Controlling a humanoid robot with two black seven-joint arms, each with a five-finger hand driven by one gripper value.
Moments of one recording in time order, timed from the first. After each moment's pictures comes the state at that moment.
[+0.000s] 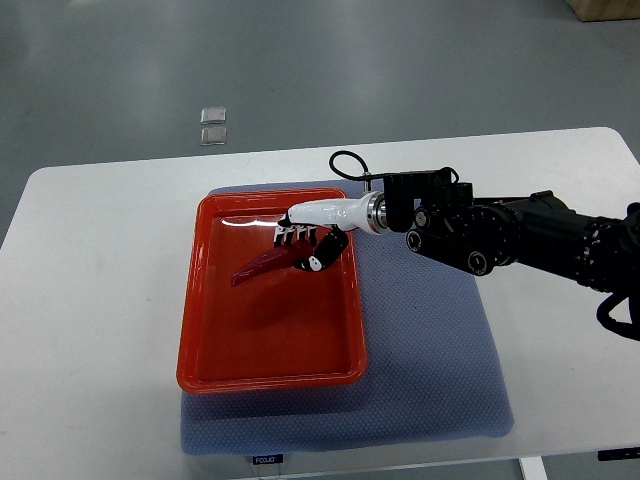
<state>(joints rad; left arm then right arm) -0.06 0.00 -0.04 -0.23 0.12 -0.03 0.05 1.19 0.00 -0.19 0.62 -1.04 0.15 0.34</state>
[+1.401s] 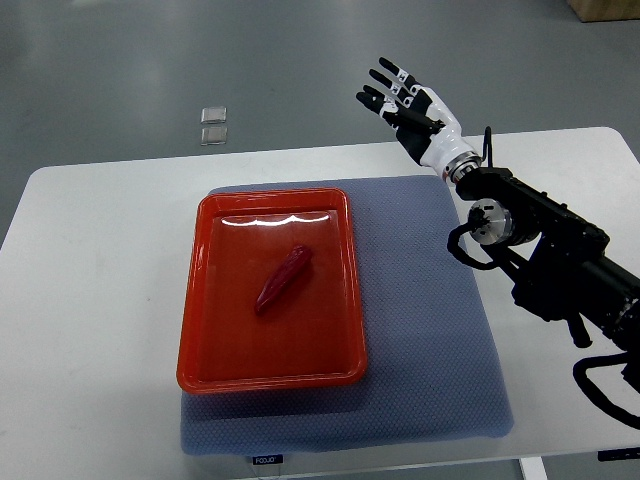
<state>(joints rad) -0.06 0.00 -0.04 -0.23 0.12 -0.03 0.05 0.83 -0.05 0.79 0.62 -0.17 0.18 0.35</state>
